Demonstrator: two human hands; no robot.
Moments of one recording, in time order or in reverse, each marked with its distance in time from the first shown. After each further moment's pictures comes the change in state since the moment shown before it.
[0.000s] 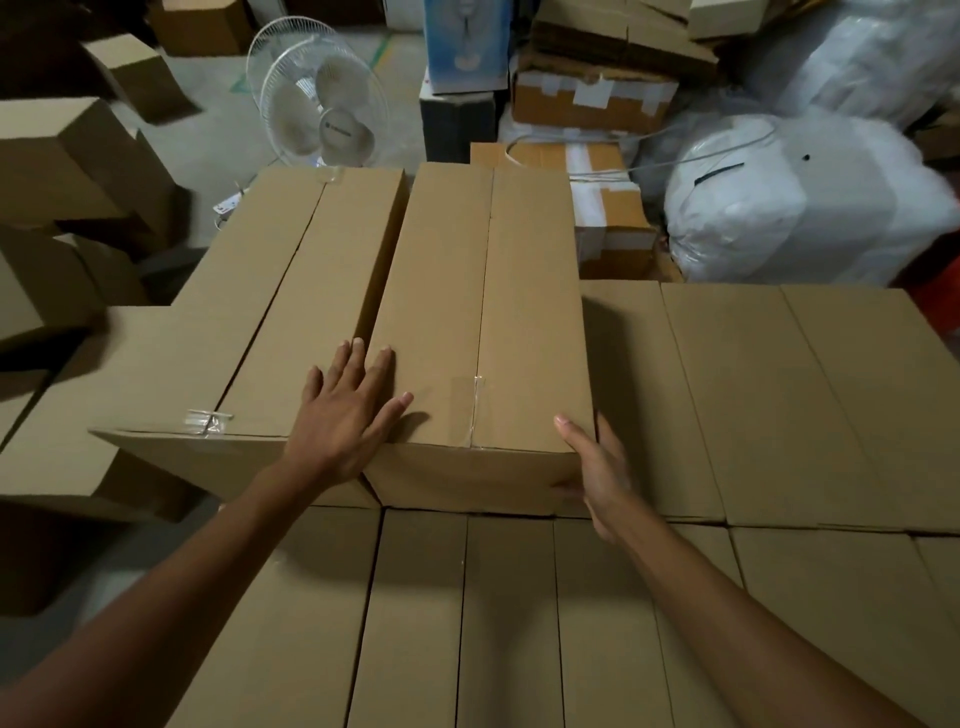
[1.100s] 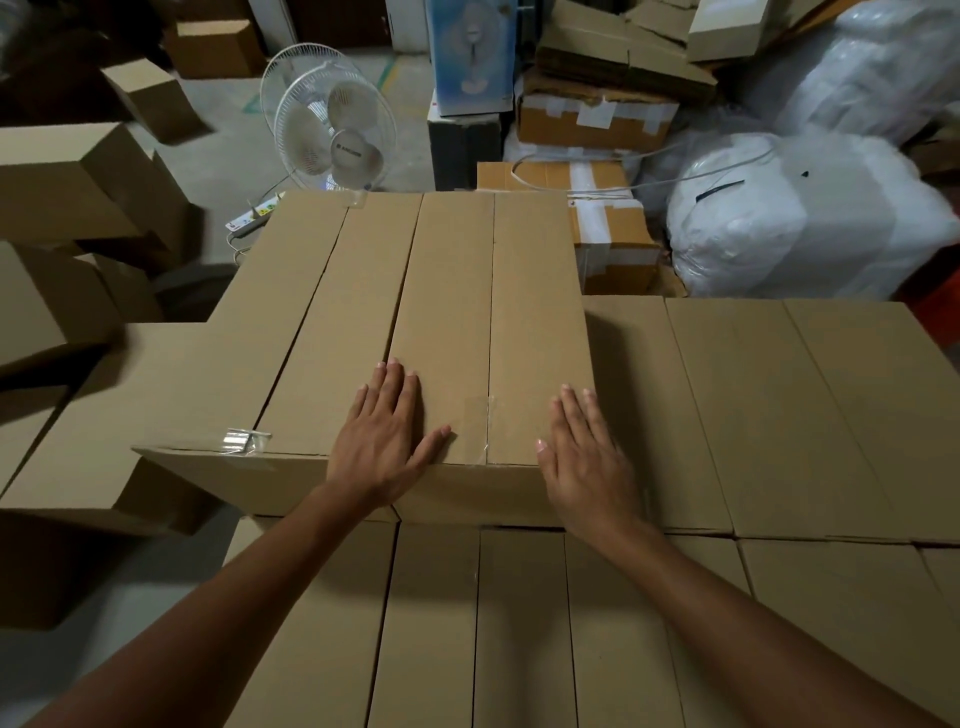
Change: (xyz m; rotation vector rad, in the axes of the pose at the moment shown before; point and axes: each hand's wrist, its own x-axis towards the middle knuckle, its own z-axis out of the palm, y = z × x) left_hand -0.001 0.013 0.013 0.144 0.011 0.041; right_hand -0.011 -0.015 0.014 -1.345 -0.018 -0.656
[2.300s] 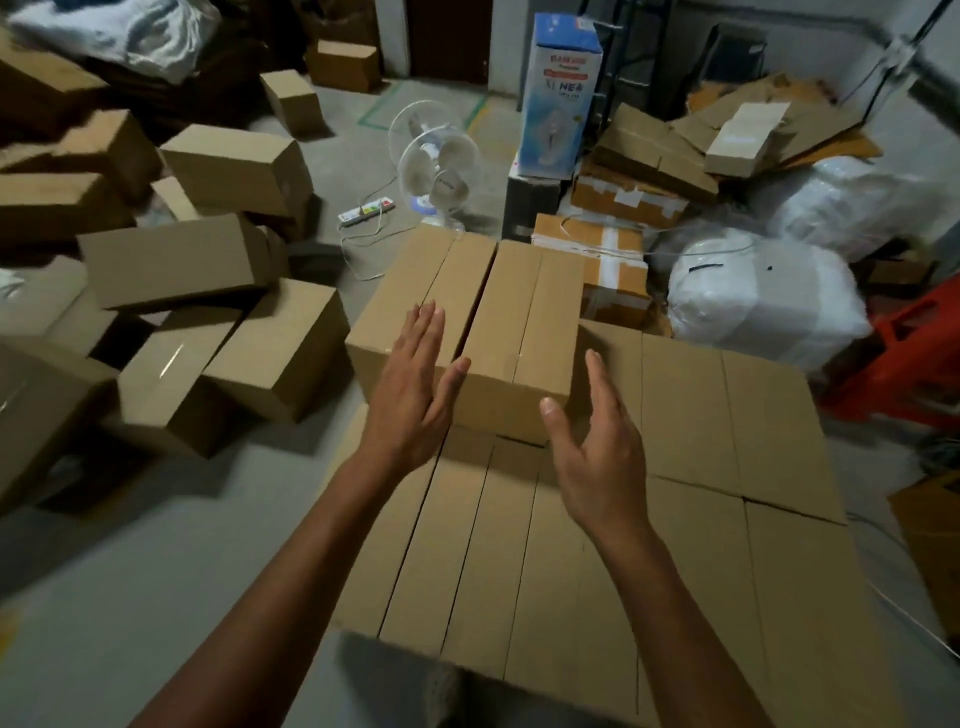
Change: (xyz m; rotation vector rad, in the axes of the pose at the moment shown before) left_hand -0.343 0.137 -0.343 -0.635 0.457 -0.069; right_hand -0.340 -0.168 -0.352 0.667 0.237 -0.012
